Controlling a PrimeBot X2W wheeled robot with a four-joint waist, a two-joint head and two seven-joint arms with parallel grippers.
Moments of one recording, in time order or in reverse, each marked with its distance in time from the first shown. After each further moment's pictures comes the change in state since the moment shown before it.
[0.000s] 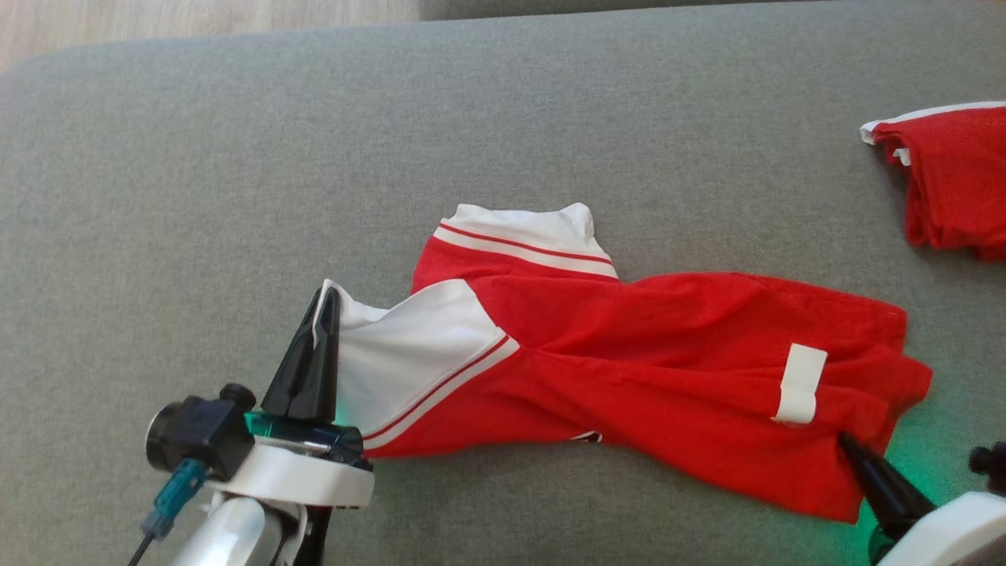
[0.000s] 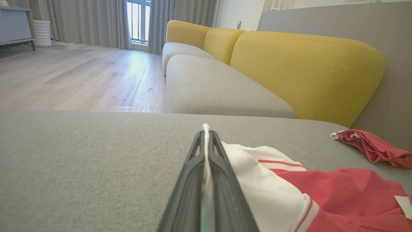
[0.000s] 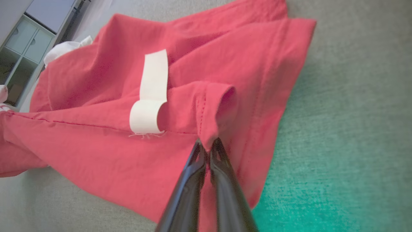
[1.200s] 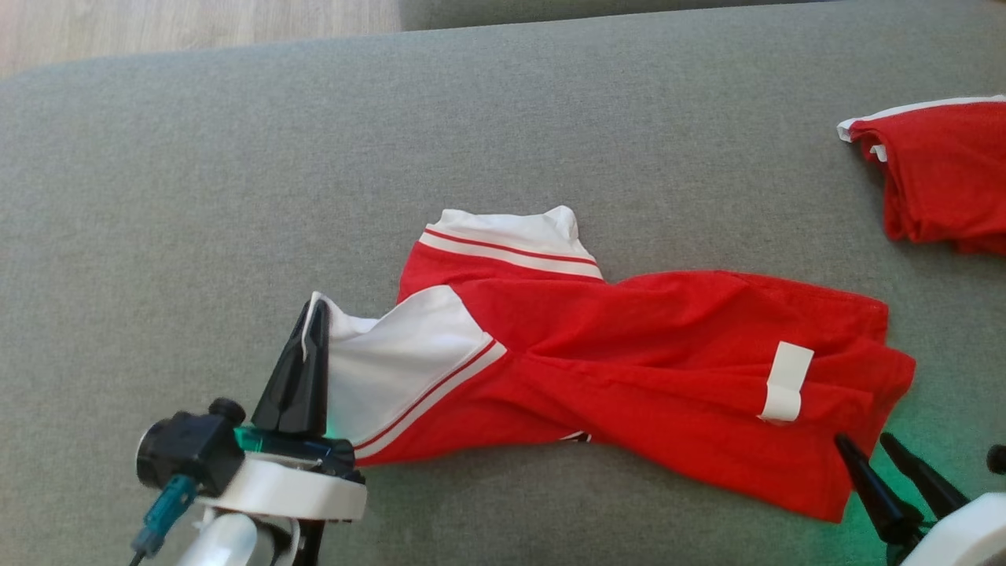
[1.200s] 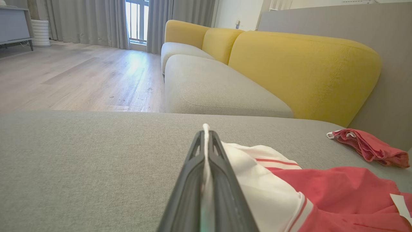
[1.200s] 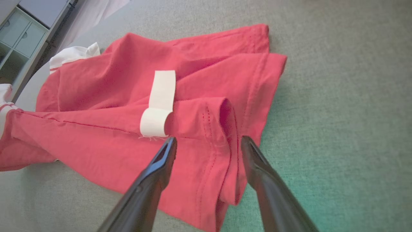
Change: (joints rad) left arm 0.044 0.012 0.020 -0.037 0.000 0.016 0.009; right arm 0.072 0.027 -0.120 -0.134 -0.091 0.000 0.117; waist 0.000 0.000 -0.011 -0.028
